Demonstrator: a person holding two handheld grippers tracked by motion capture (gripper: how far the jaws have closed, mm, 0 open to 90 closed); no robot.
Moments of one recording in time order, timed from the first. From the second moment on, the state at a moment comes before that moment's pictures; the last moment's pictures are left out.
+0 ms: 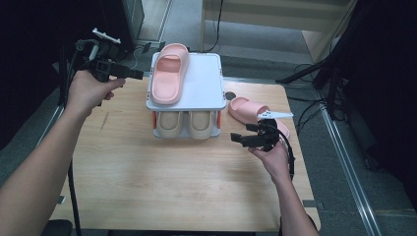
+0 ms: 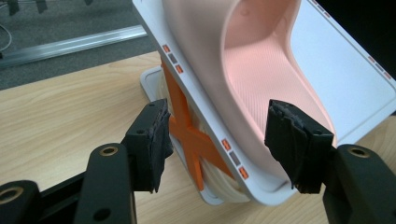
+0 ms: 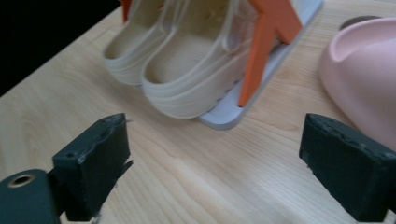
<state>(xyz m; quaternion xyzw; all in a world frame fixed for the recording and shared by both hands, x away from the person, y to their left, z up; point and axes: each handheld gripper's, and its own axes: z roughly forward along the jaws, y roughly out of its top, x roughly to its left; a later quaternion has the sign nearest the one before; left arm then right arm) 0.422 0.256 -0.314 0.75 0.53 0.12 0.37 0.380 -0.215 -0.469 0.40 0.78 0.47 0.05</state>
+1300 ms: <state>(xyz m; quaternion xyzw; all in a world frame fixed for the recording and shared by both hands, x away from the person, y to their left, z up) 0.336 0.249 -0.426 0.78 0.50 0.12 0.37 0.422 -0.274 -0.477 0.47 0.76 0.44 0.13</state>
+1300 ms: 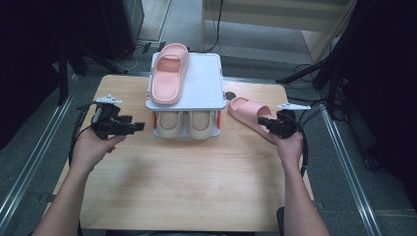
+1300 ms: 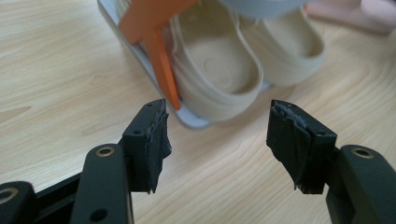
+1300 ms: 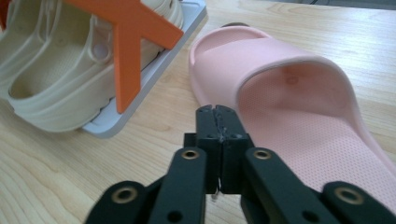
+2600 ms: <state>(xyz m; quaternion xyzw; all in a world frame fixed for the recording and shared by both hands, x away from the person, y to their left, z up) 0.328 0.267 -0.471 0.74 0.53 0.09 0.40 0.456 -0.263 -0.507 0.51 0.78 0.35 0.13</state>
